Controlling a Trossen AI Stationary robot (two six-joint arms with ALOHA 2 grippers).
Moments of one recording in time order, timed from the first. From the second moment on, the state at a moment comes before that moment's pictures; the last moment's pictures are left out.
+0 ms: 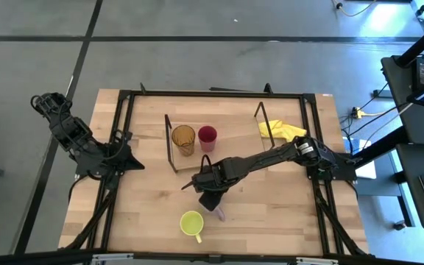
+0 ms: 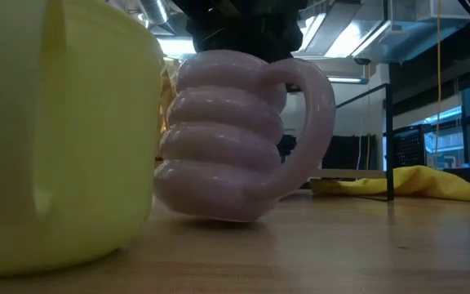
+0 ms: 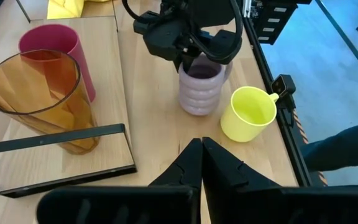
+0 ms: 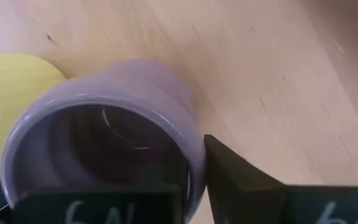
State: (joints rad) left arm -0.73 0.77 1.08 -1.02 -0.45 -0.54; right arm 0.26 2.21 1.95 -1.09 -0.05 0.87
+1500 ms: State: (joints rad) left arm -0.73 0.77 1.08 -1.07 -0.46 -0.54; right arm 0.18 2.10 2.17 -1.57 0.19 1.36
